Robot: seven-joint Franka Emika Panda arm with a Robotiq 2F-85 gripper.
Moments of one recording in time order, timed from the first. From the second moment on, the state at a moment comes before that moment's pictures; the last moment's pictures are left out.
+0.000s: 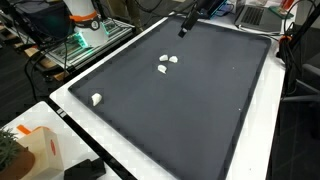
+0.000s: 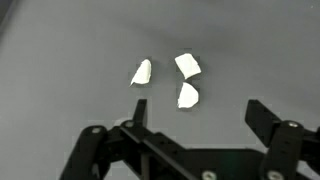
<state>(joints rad) 0.16 0.44 0.13 -1.72 -0.26 1.67 0.01</state>
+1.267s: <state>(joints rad) 0.24 0.77 0.08 -1.36 -0.31 1.40 0.11</state>
